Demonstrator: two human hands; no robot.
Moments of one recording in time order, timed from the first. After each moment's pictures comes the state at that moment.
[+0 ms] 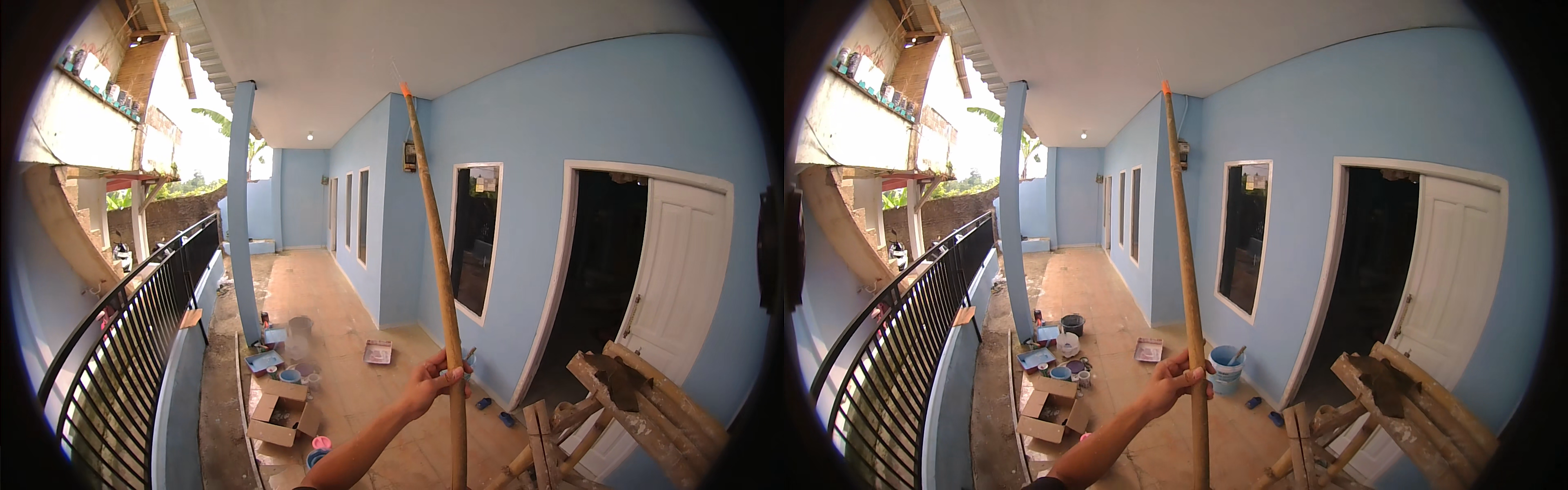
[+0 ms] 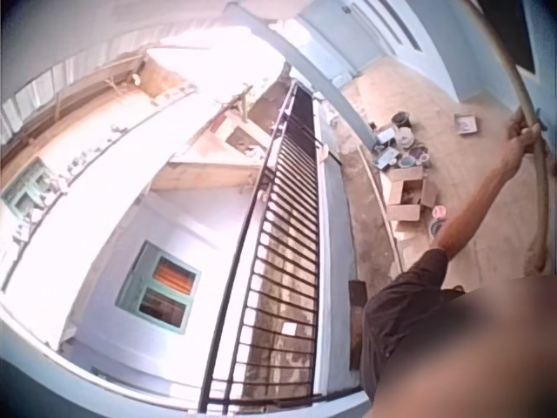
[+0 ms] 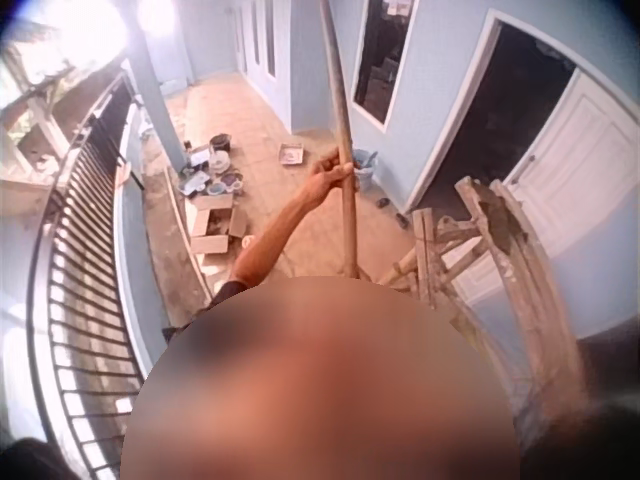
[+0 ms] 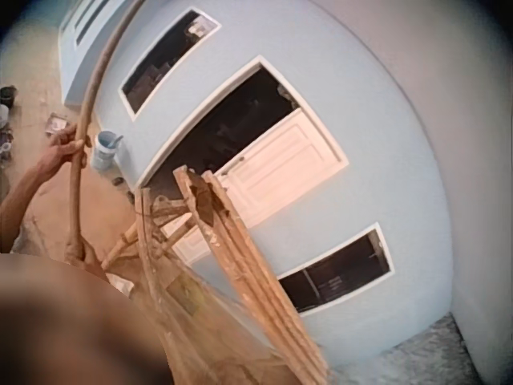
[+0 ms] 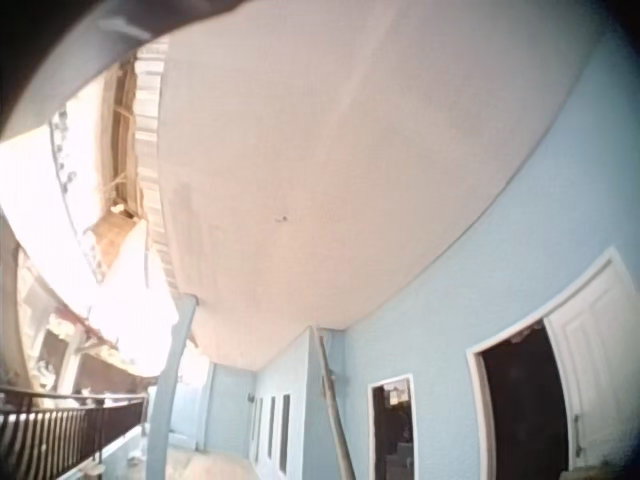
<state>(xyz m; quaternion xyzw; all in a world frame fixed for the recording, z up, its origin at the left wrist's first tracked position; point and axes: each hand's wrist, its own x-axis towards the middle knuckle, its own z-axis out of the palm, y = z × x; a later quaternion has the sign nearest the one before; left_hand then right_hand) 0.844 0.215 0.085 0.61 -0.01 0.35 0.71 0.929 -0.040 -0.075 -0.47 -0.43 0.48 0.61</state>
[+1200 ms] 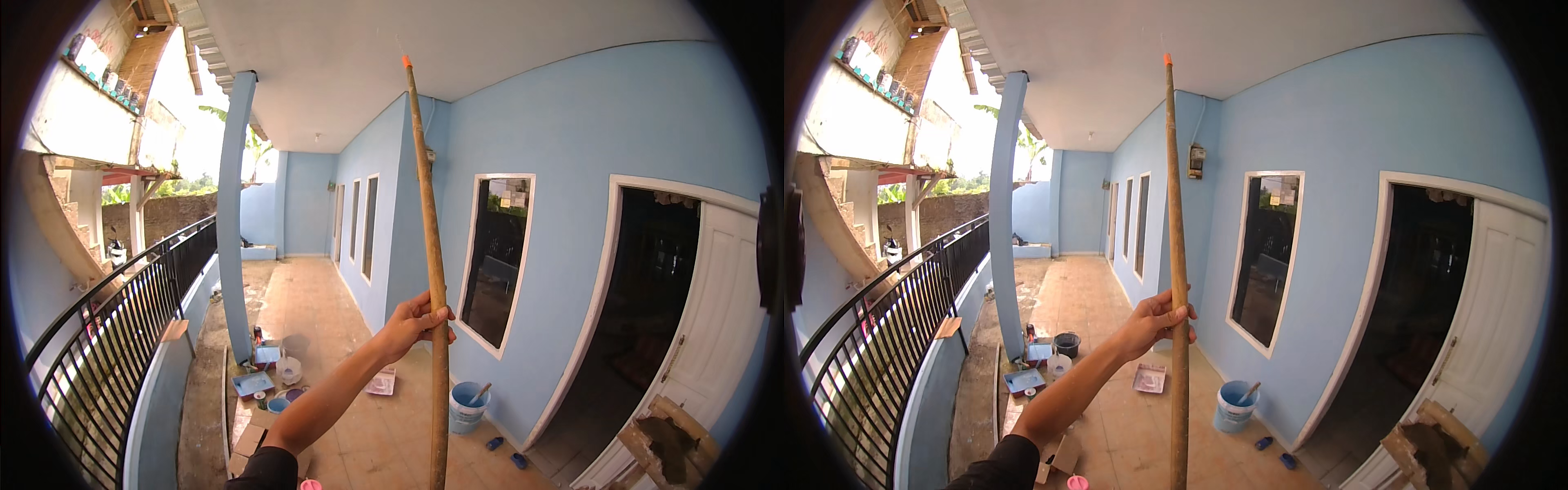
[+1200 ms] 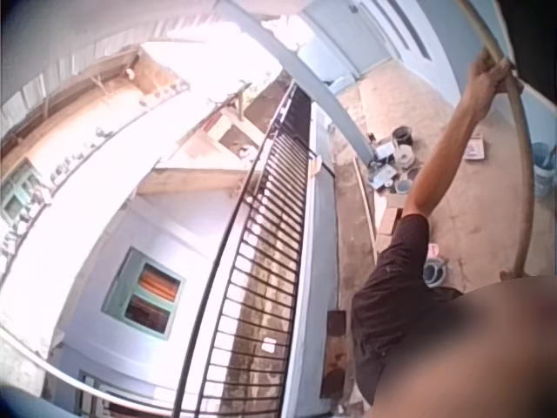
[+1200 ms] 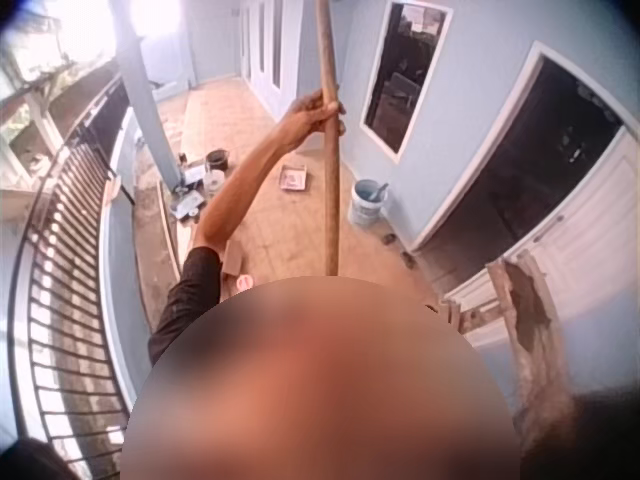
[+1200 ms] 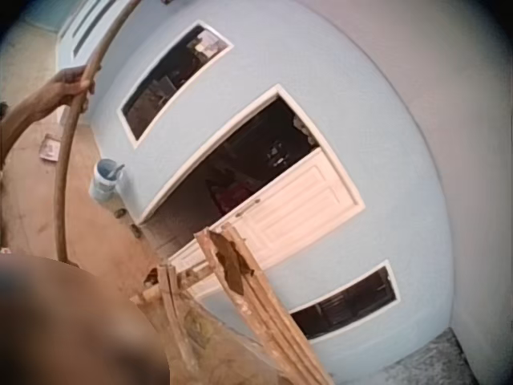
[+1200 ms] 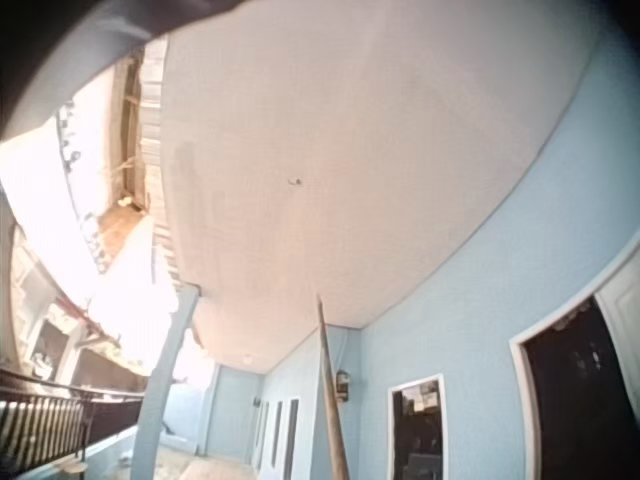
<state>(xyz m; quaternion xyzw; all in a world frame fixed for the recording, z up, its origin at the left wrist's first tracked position) 0.867 0.579 0.202 0.69 0.01 0.38 0.61 0.927 0.276 -0.072 -0.57 -0.37 0.45 0.58</state>
